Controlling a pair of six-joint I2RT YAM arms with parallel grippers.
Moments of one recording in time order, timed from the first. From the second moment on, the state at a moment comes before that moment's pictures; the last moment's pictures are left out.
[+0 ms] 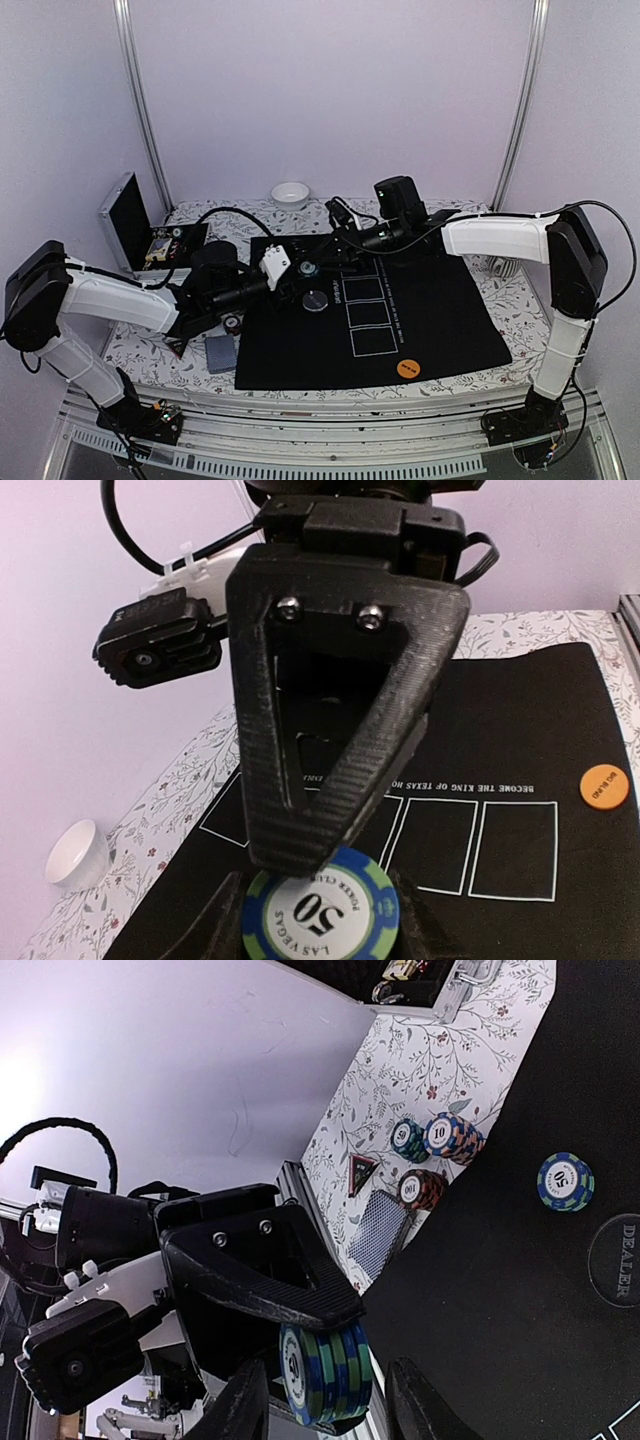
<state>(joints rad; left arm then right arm) -0.88 1.51 0.64 0.73 0.08 0.39 0.73 1.87 1.37 -0.02 -0.88 0.70</state>
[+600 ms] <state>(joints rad) -0.88 1.51 0.65 0.71 0.08 0.39 0.74 1.89 1.38 -0.02 -0.89 0.69</state>
